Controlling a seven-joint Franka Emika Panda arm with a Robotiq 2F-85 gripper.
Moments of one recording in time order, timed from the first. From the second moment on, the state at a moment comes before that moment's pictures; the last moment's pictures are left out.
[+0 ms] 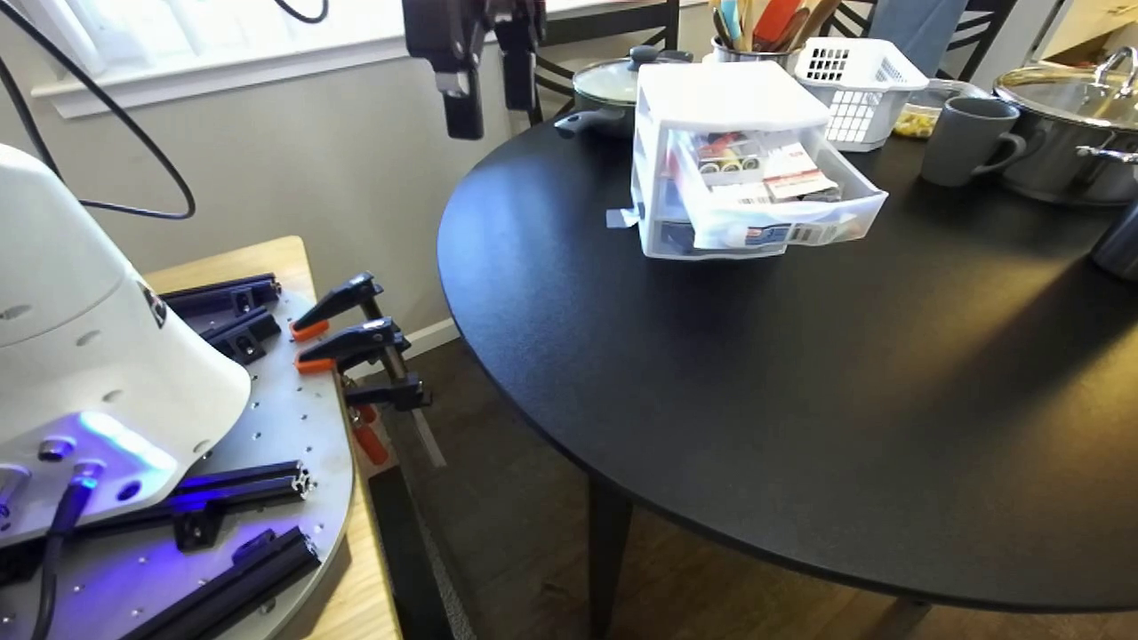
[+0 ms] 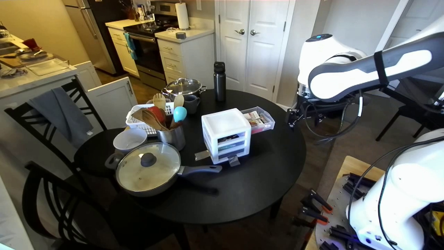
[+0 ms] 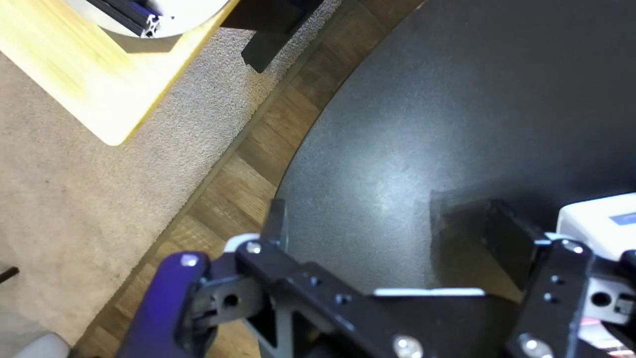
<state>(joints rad) -0.29 -0.52 0.12 -2.73 -0.07 2.12 0.66</state>
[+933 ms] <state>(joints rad) -0.26 -0.28 0.03 -2.60 -0.07 2.14 0.69</state>
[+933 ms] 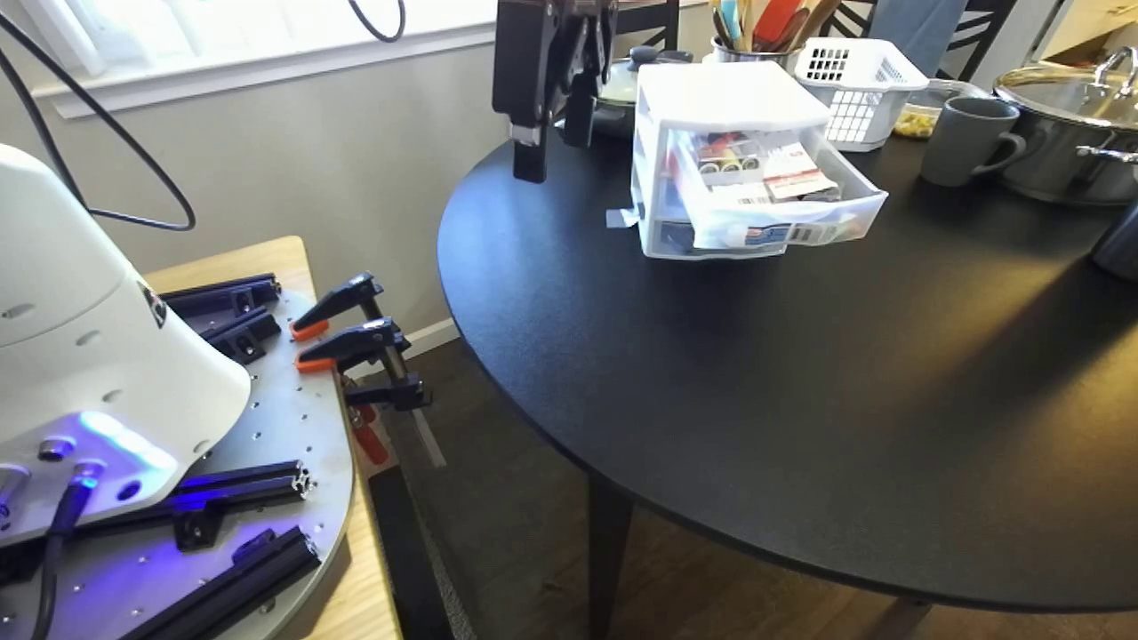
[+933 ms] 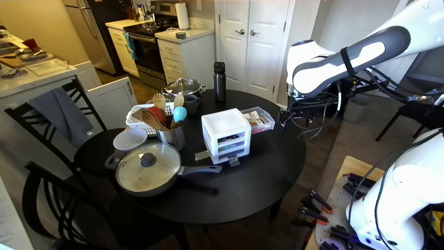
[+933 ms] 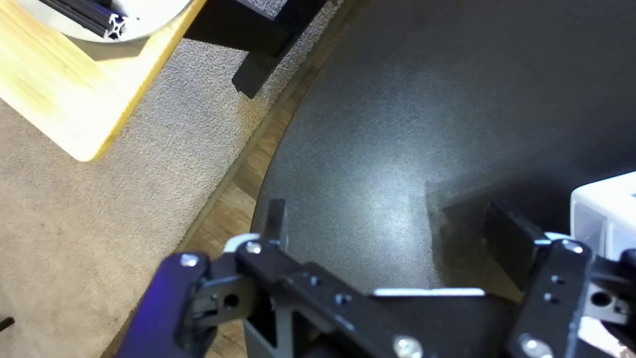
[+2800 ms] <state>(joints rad) -0.17 0.17 -0.16 -2.31 -0.50 2.41 1.09</state>
